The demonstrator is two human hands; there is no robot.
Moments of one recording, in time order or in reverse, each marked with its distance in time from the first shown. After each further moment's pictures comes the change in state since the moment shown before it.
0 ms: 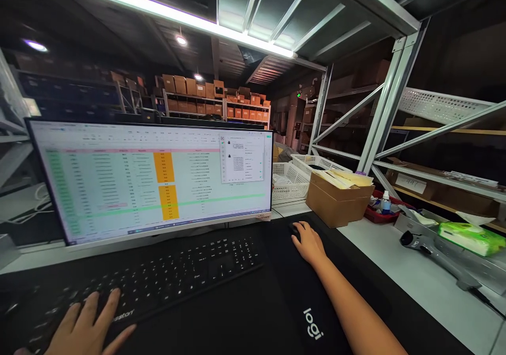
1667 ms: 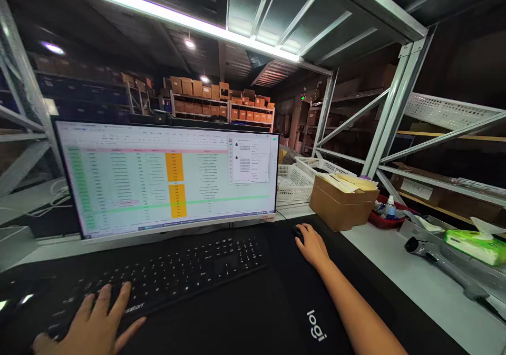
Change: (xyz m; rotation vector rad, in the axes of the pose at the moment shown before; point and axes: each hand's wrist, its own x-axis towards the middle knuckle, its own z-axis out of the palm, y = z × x) left_hand -0.002 -0.002 -0.003 0.159 -0.066 -0.074; right_hand -0.001 -0.001 -0.002 0.003 0.009 -0.035
